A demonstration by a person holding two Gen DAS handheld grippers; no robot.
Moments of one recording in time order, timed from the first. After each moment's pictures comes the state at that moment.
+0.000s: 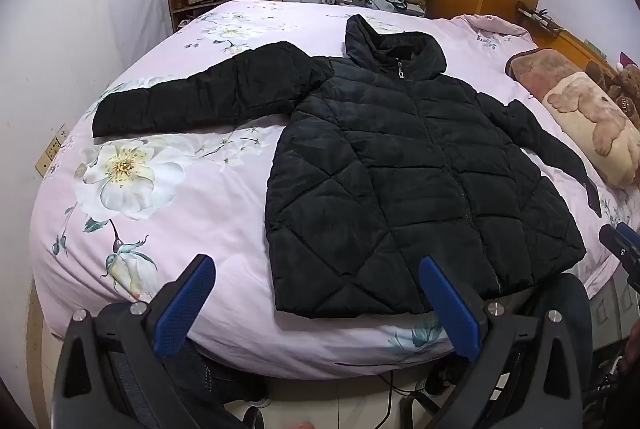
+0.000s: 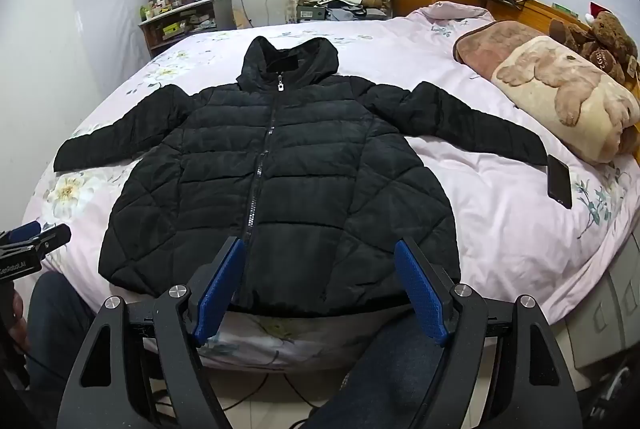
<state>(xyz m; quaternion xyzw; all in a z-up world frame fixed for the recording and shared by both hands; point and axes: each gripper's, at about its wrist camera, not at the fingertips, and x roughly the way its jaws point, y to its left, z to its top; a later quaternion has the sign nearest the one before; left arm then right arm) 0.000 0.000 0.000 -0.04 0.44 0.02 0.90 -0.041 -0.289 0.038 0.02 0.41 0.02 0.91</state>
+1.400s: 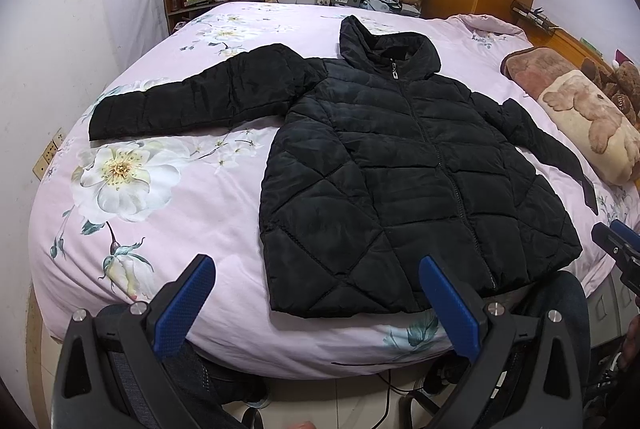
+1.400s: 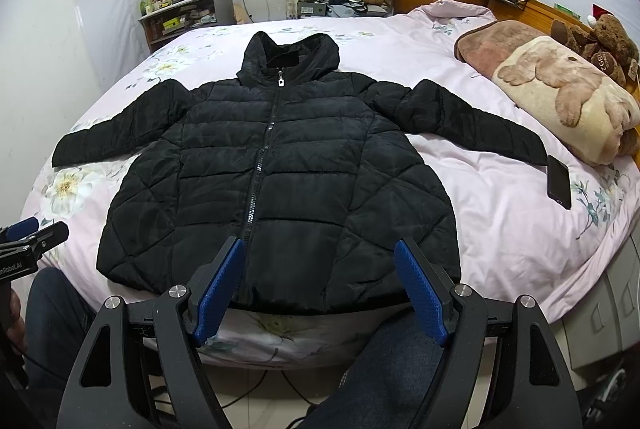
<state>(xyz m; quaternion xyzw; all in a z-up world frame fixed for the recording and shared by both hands) -0.005 -0.010 0.001 -0.04 0.44 0.01 0.90 -0.039 -0.287 0.037 0.02 0.41 0.02 0.91</state>
